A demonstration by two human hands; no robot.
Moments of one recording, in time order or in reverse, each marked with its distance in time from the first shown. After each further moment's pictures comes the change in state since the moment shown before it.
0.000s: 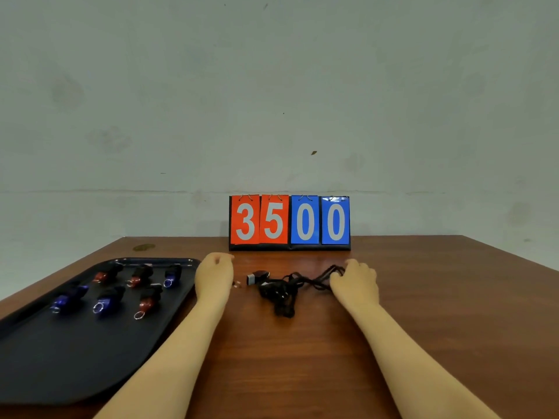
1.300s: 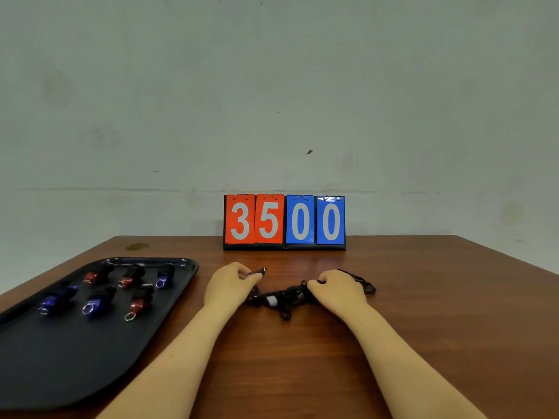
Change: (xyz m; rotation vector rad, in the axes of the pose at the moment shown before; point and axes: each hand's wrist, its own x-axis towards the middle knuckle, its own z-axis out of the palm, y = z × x) left_hand -0.008 -0.003 0.014 0.510 -0.339 0.156; right_hand -0.012 -0.012 -0.002 -0.124 -0.183 -0.203
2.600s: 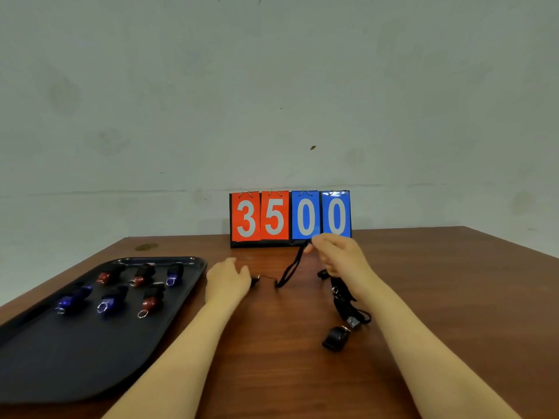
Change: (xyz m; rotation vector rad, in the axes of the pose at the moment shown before) left_hand 0.002 -0.009 -0.008 0.033 0.091 -0.109; right_hand -0.018 -0.022 -0.037 0.992 -0.012 -0.234
